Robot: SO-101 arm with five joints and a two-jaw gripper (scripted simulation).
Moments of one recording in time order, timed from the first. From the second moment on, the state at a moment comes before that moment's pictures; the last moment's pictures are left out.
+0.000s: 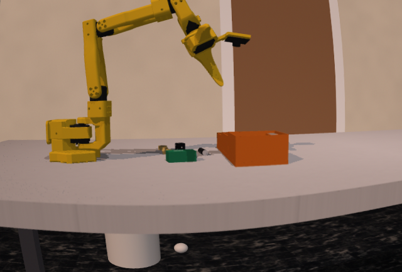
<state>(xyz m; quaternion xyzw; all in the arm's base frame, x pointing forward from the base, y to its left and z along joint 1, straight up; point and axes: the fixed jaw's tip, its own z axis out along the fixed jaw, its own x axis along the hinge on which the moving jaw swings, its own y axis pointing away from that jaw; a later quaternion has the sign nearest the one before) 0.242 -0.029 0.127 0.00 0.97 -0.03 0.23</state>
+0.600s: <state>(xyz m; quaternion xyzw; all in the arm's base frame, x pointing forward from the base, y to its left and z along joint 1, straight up) 0.291 -0.059 0.130 0.00 0.95 -0.07 0.31</state>
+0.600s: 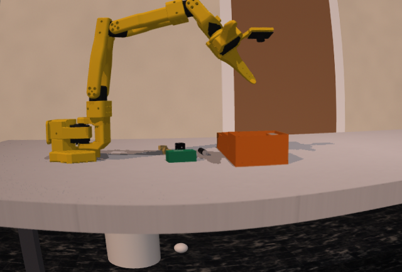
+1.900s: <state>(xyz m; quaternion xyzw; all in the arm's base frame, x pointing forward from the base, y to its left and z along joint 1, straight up) 0.309 -0.070 0.133 0.00 0.94 -0.09 0.34</state>
